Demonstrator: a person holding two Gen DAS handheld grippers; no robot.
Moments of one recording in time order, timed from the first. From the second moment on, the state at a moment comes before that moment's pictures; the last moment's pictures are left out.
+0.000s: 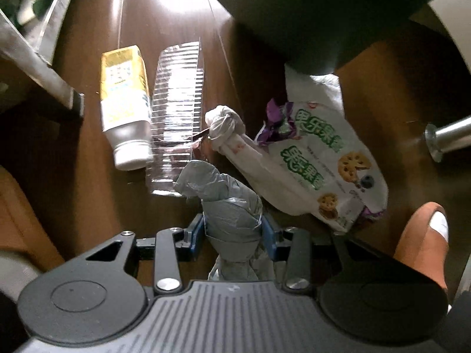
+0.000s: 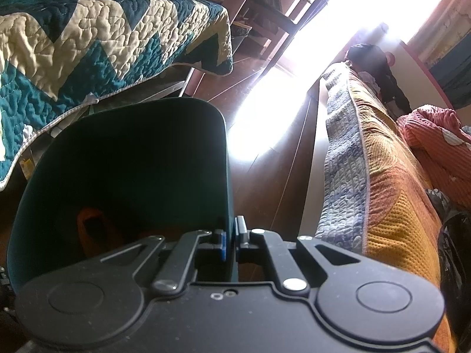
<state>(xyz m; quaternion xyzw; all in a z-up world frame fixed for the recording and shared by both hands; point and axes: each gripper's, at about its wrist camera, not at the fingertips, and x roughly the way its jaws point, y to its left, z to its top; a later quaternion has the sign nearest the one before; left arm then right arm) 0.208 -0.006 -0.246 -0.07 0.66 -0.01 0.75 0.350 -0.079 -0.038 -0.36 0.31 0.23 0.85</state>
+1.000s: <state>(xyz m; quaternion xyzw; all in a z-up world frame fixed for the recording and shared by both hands) 0.187 0.002 -0.022 -0.05 0.49 -0.04 0.87 0.344 -0.077 -0.038 -0.36 0.30 0.24 0.85</state>
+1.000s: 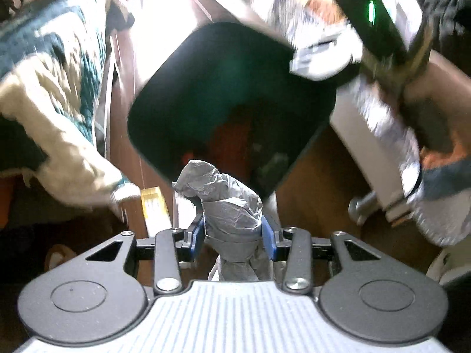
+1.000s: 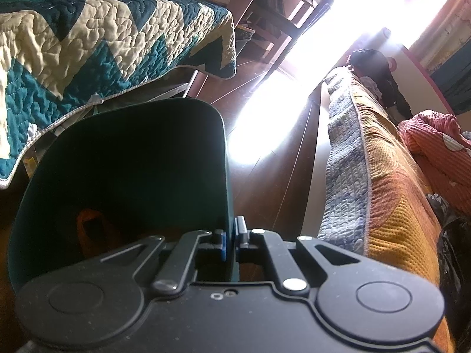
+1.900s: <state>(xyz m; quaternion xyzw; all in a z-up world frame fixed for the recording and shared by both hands) 0.318 -0.017 -0.055 -0.06 0.48 -0.01 0.88 0.335 -0.095 -0.037 -0.36 0.31 0.24 0.85</state>
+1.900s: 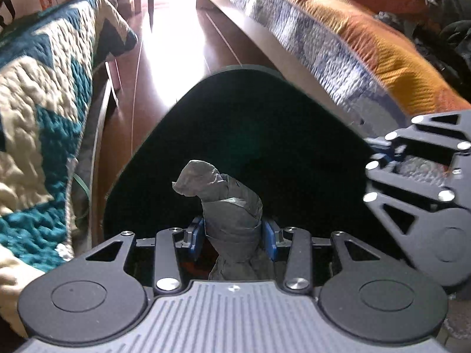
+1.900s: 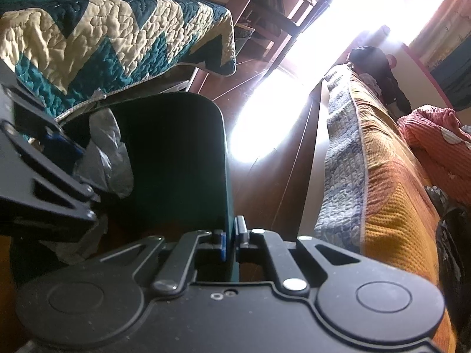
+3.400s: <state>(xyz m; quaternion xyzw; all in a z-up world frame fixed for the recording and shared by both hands) 0.280 -0.010 -0.046 -0.16 0.43 -0.01 0.89 0.334 -0.111 -0.037 -0.35 0.31 0.23 0.85</state>
